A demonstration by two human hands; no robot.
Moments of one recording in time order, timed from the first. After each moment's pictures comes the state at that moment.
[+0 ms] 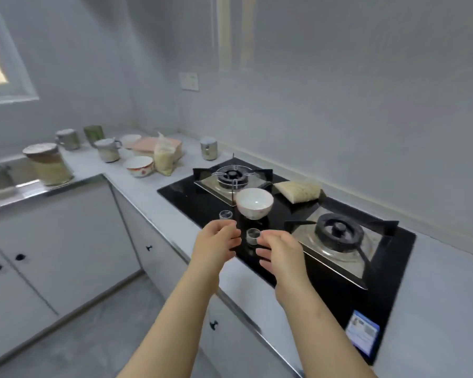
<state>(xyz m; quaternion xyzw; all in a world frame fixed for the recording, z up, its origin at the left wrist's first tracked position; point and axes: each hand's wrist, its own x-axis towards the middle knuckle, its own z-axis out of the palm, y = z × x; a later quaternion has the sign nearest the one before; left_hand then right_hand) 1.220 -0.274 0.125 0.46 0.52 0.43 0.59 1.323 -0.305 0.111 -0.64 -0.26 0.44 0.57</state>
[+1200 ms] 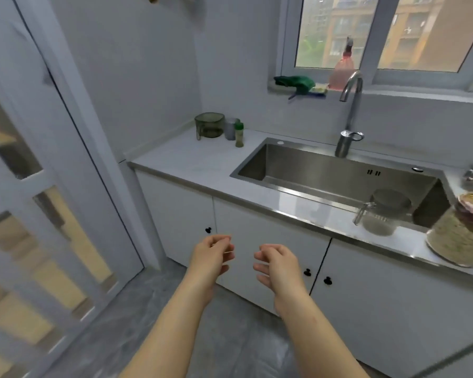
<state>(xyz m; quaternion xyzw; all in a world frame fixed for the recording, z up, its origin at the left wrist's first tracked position) 0.549 -0.120 0.075 0.00 0.71 0.66 0.24 0.617 -0.023 0.066 -0.39 -0.55 0.73 0.13</state>
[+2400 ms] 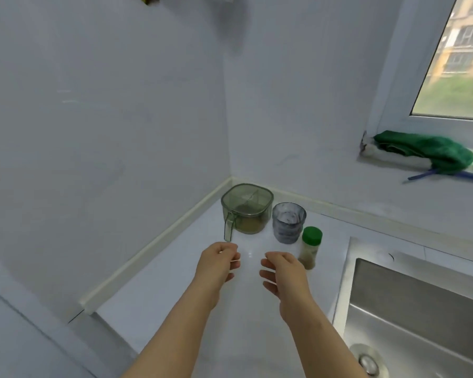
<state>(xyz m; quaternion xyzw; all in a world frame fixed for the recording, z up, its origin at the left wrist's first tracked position) -0.046 0.064 0.085 -0.02 0.75 0.63 0.20 0.023 0.158 0.078 -0.38 -0.54 0.74 0.13</state>
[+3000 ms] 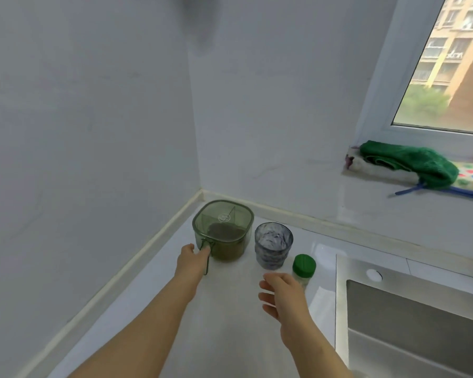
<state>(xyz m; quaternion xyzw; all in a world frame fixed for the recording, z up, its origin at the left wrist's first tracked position) -0.174 0.115 0.053 0.00 0.80 0.55 0.23 -0.032 0.203 0.058 -0.45 -0.52 0.71 0.14</state>
